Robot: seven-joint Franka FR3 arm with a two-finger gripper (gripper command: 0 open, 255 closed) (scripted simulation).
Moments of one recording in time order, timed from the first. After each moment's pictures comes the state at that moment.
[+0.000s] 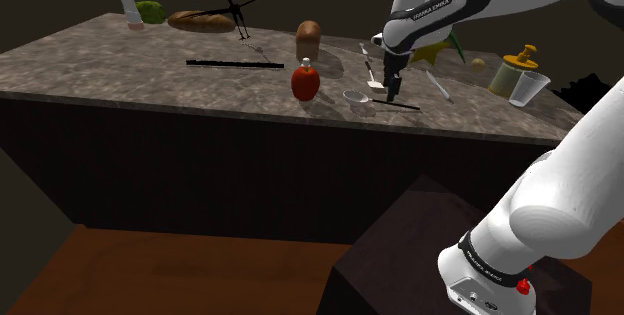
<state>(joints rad) -0.02 0.00 -0.40 -2.20 -0.17 2.24 -1.06</state>
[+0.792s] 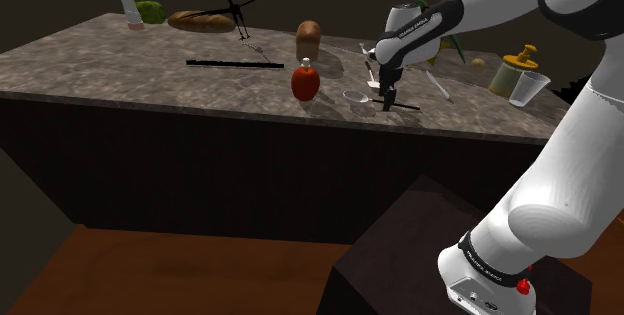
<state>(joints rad) -0.04 0.13 -0.41 -2.20 -0.12 2.37 -1.14</state>
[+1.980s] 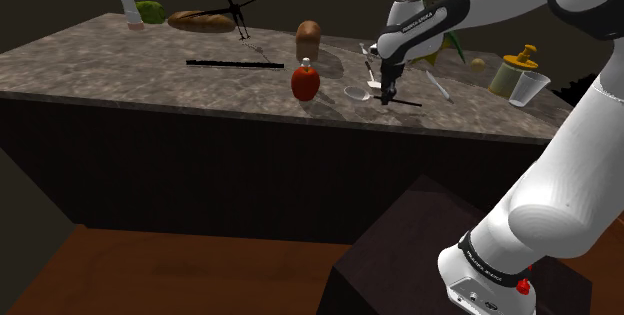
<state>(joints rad) -0.04 0.10 -0.41 -2.19 -0.13 2.33 -1.14</state>
